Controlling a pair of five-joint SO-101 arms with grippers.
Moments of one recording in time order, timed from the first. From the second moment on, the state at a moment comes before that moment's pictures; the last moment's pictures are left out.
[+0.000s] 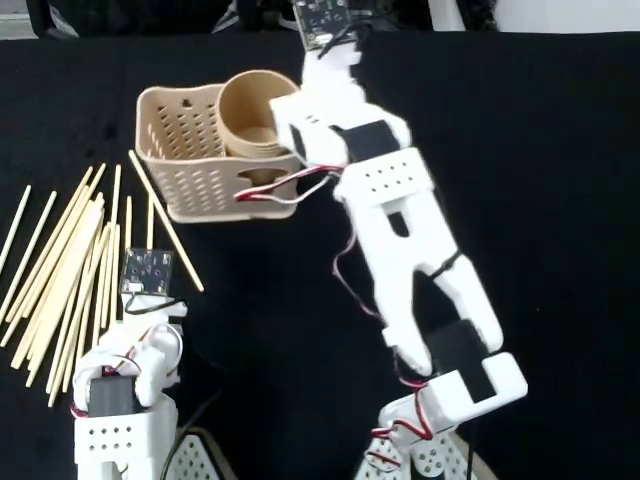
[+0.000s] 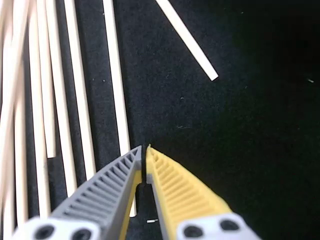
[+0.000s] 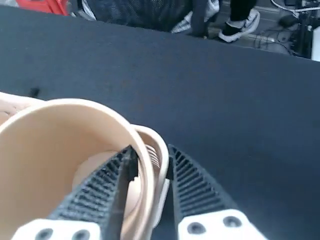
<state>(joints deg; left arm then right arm) -10.1 -101.8 96.7 71.4 -9.9 -19.3 4.2 -3.6 47.3 0.2</state>
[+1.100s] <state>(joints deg) -10.1 -101.8 96.7 71.4 -9.9 -9.3 14.8 -48.0 98.3 6.8</state>
